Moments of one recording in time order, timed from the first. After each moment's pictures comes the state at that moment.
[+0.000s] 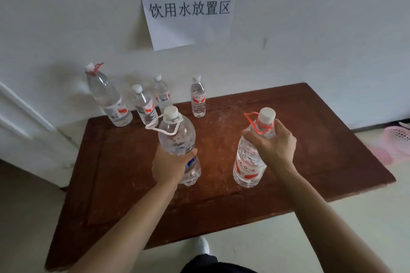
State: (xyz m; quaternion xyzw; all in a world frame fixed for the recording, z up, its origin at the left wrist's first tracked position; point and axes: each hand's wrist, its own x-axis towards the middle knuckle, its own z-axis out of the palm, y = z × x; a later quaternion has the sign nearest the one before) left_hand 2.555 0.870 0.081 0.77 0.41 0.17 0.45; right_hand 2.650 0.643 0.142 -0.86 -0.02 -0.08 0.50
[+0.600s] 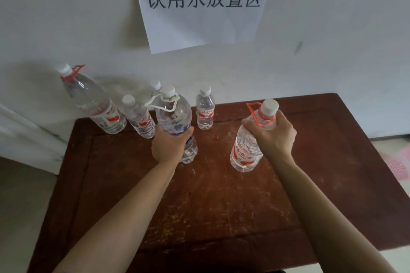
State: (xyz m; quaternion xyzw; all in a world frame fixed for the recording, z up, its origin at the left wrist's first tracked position) left_hand 2.722 0.951 0.054 0.75 0.47 0.20 0.42; right_hand 2.815 0.726 0.114 -0.87 -0.02 -0.03 0.49
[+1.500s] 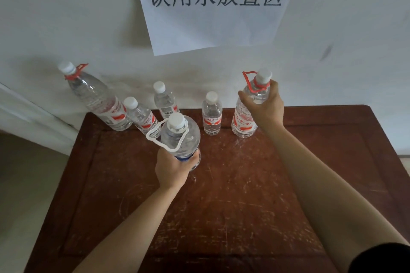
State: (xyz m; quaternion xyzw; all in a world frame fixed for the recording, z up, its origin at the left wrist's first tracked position) left_hand 2.708 0.935 0.020 0.81 0.39 0.23 0.38; right_hand 2.947 0.793 0.079 -0.87 -0.11 0.03 0.48
